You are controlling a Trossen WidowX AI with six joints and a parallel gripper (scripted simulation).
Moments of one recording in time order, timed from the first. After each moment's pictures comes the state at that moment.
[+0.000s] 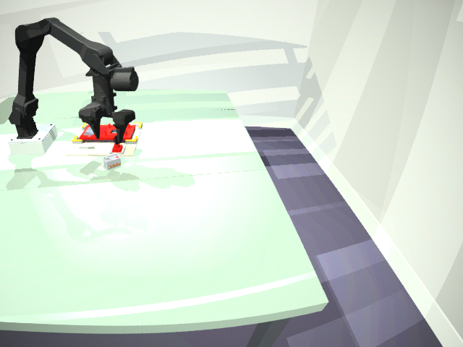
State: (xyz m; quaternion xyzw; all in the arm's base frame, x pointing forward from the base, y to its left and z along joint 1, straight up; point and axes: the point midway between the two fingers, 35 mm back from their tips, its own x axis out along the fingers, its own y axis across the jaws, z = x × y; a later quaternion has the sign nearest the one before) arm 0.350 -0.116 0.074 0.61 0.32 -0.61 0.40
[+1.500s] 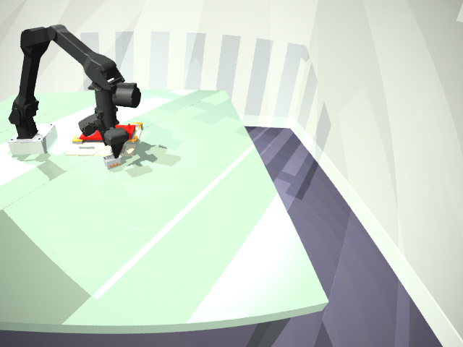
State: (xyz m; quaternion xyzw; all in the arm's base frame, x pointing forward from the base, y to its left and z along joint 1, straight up) arm 0.358 -0.128 0.041 0.69 0.18 -0.67 0.20
